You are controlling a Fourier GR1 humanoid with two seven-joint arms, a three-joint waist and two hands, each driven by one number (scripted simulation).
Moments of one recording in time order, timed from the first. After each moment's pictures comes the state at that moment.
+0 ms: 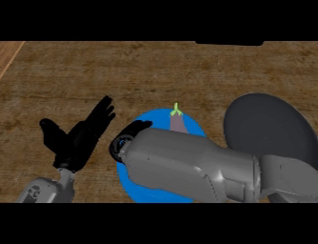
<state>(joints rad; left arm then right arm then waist) -0.15 0.26 -0.31 -1.51 0.40 0.11 0.18 -1.32 -0.01 1.34 -0.95 -0.28 0.74 0.93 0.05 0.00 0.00</state>
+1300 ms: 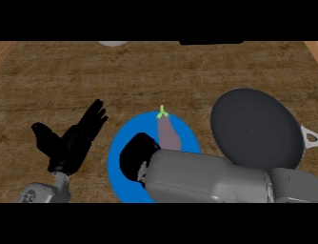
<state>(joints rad) -0.10 0.23 -0.24 -1.49 0.37 0.09 0.16 -1.14 -0.06 1.38 -1.10 0.12 0.47 0.76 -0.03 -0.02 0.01</state>
